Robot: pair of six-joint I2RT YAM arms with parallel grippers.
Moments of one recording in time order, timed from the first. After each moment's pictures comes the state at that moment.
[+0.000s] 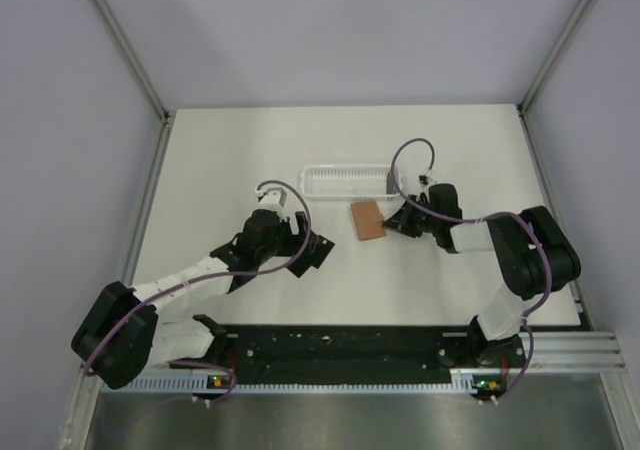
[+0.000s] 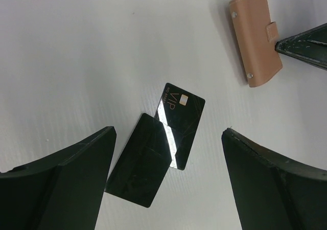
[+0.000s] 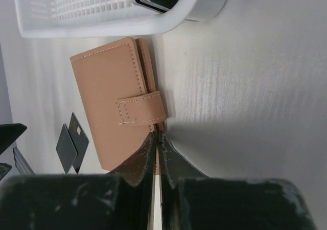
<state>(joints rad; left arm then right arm) -0.63 1.17 0.48 0.14 -0.08 -0.58 0.27 1.68 0.58 0.45 -0.43 0.68</state>
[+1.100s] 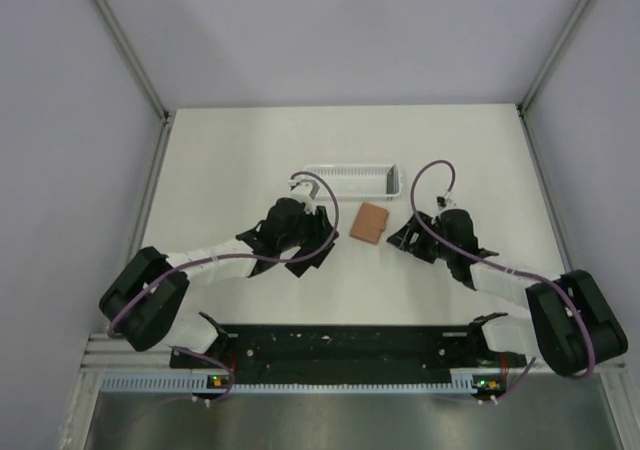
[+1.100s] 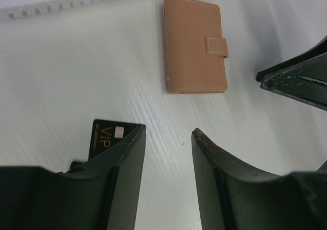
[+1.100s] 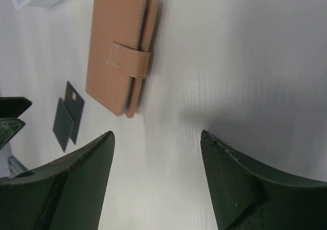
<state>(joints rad) -0.71 1.39 0.60 0.26 0.06 -0.54 0.33 1.18 0.31 0.26 -0.25 0.74</state>
